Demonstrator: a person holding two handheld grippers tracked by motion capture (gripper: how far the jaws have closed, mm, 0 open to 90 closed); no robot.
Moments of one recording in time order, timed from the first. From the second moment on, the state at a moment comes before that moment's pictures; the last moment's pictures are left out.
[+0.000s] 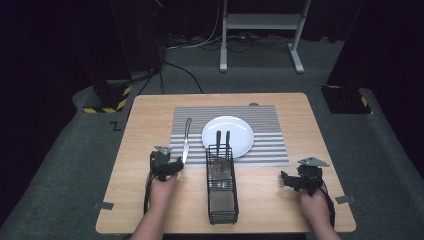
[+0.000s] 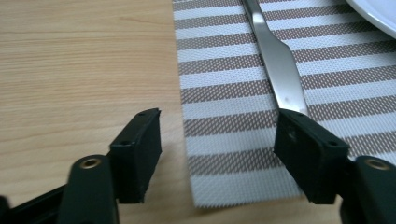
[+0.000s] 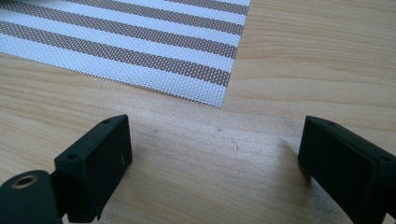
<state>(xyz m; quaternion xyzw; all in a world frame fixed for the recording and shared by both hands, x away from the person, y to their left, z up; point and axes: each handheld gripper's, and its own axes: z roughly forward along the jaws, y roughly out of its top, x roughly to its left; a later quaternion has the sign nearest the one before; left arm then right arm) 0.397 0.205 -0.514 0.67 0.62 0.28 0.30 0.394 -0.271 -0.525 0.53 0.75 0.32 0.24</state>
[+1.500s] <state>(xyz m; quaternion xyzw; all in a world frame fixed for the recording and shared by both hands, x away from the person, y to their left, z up) 0.328 0.245 -0.529 0.71 0.58 0.25 0.31 0.358 -0.210 -0.485 0.44 0.74 0.43 0.27</state>
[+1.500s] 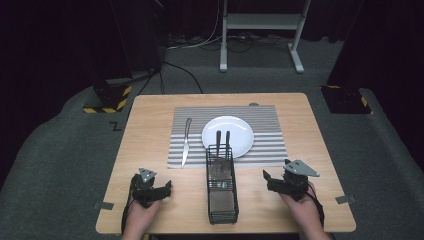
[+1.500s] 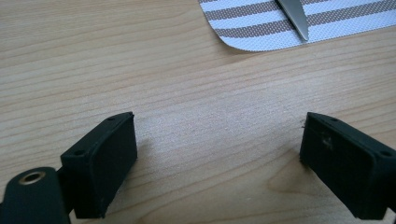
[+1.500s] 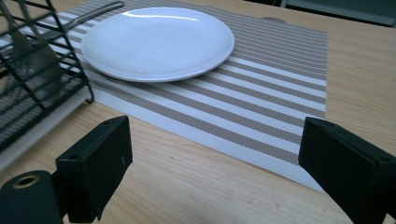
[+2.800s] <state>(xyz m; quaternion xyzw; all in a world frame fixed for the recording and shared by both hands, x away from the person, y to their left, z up) 0.329 0.242 -0.531 0.72 0.58 0.24 0.30 0.364 -0.116 -0.416 0.33 0.68 0.57 0.32</state>
